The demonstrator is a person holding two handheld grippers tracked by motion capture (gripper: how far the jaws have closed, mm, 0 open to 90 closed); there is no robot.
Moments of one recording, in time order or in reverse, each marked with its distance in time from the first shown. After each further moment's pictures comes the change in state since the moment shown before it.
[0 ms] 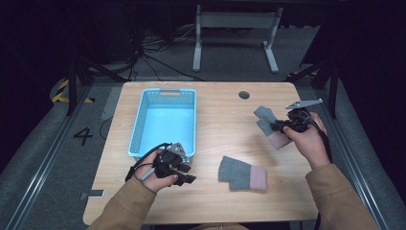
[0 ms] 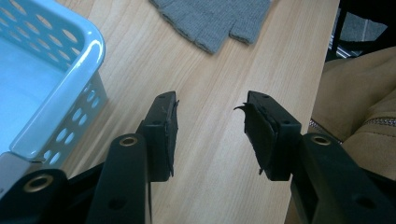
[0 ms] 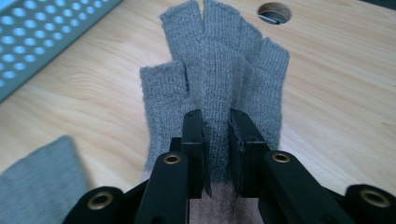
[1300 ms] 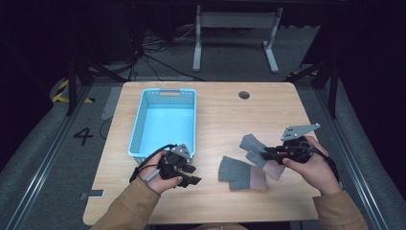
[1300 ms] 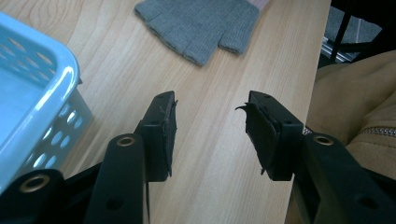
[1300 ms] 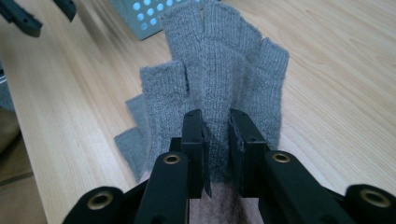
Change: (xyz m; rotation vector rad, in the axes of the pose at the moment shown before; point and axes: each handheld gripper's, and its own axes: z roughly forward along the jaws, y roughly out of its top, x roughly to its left) left arm -0.006 0.006 0.010 -0.024 -0.018 0.028; right arm 0.065 -0.039 -0.032 0.011 0.290 -0.260
